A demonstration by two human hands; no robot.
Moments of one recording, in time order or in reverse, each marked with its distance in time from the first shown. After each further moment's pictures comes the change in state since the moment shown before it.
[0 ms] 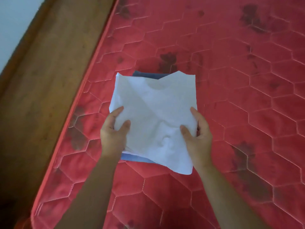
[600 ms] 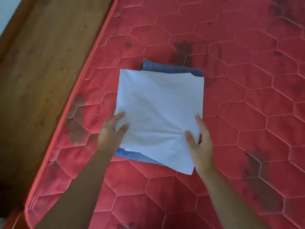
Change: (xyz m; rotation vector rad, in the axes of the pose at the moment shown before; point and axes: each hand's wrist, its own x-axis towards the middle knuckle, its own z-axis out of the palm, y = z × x) left_hand 0.044 -0.069 -0.027 0.405 -0.130 -0.087; right_hand 0.013 0.058 0.010 -0.234 -0.076 0.034
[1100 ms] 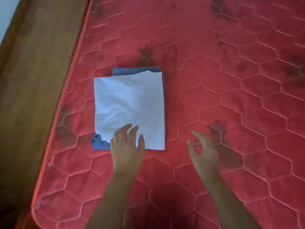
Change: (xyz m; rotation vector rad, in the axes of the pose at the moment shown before) left_hand -0.131 0.071 0.049 0.512 0.133 0.544; right_hand -0.086 -0.018 -0.102 -0.318 0.093 0.084
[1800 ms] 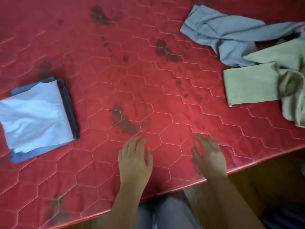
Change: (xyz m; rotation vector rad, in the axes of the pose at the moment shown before) left_hand -0.193 0.298 0.013 -0.048 -0.267 0.352; right_hand -0.153 0.157 -0.312 -0.470 0.296 0.071
